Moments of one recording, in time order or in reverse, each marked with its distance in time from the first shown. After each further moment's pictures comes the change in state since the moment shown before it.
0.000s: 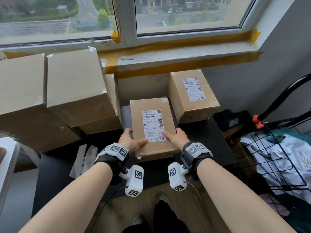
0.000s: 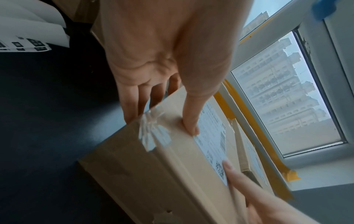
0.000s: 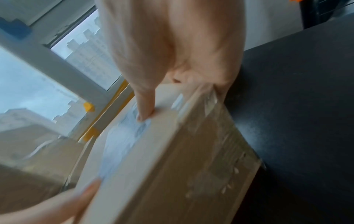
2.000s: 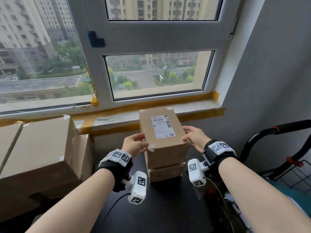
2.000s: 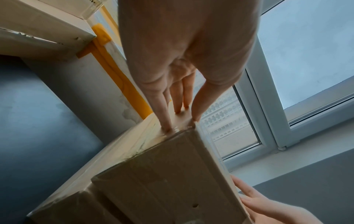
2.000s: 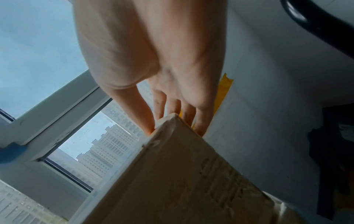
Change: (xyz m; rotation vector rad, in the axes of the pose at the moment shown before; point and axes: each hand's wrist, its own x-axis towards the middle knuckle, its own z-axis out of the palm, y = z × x) left_hand 0.007 0.224 0.086 -0.513 -0.043 0.315; right_hand 0.059 -0.111 -0.256 0.295 0.045 -0.306
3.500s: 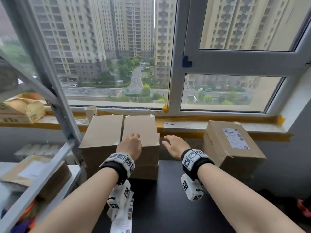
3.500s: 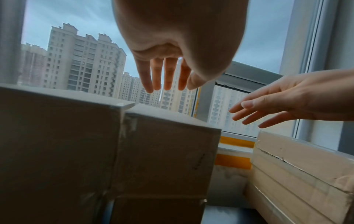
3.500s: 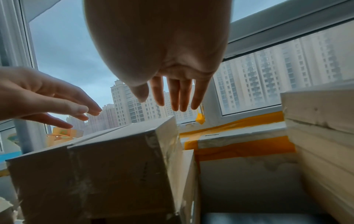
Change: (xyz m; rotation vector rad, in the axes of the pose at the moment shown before) left_hand -0.124 0.017 -0.296 1.222 0.480 0.405; right_hand -0.143 -0.040 0.328 -1.073 -0.239 -0.590
